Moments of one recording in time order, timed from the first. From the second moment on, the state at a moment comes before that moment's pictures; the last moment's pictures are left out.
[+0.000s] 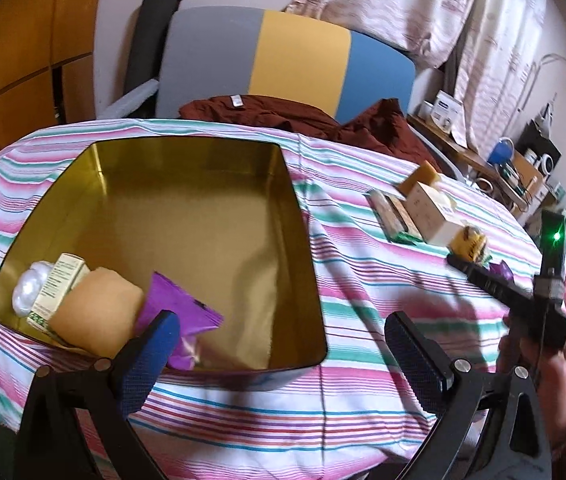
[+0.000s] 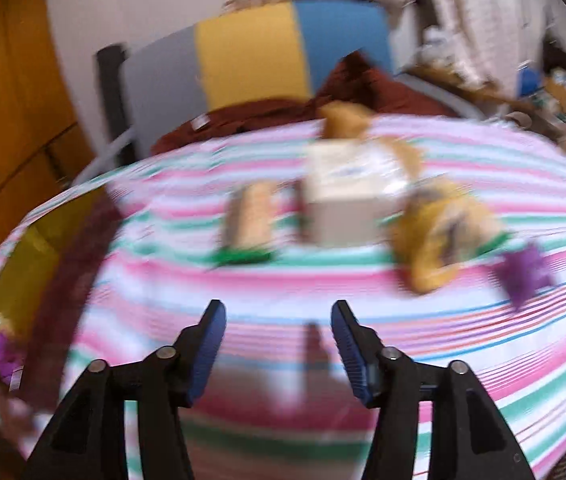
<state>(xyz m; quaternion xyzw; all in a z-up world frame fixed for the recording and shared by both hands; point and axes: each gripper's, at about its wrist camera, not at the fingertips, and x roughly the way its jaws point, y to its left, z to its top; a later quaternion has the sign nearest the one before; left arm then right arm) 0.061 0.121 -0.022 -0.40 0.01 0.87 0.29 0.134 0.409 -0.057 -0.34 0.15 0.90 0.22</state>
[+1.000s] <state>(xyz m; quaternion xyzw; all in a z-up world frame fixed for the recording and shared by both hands) 0.032 0.267 -0.024 -0.43 0.08 0.85 0.31 0.131 0.509 -0.082 -0.30 0.19 0.89 0.27</state>
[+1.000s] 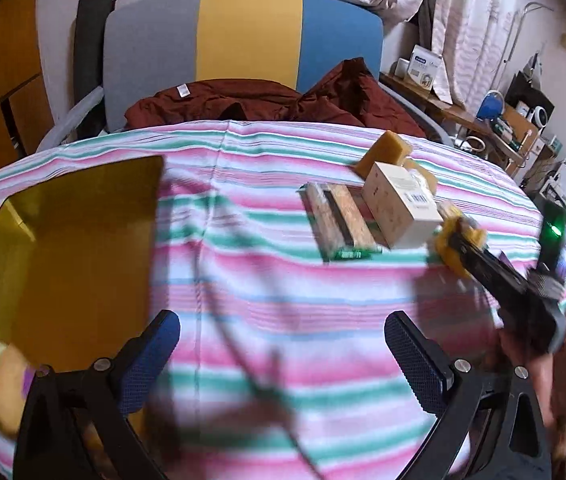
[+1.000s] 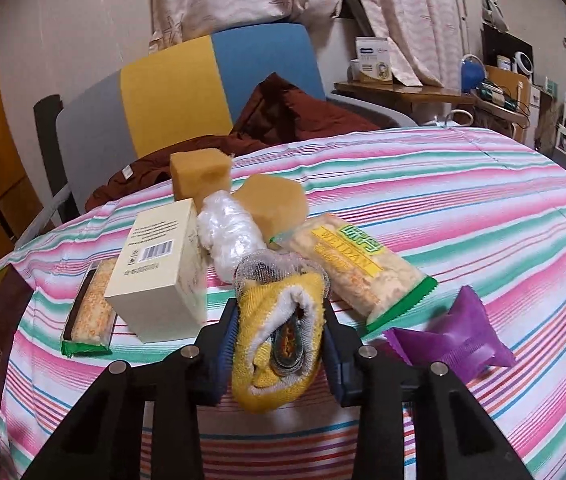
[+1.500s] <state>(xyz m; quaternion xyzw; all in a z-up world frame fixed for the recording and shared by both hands) -0.013 0.383 -0.069 -0.40 0.15 0.85 0.30 0.134 0.512 -0.085 -0.30 0.20 0.89 0.28</state>
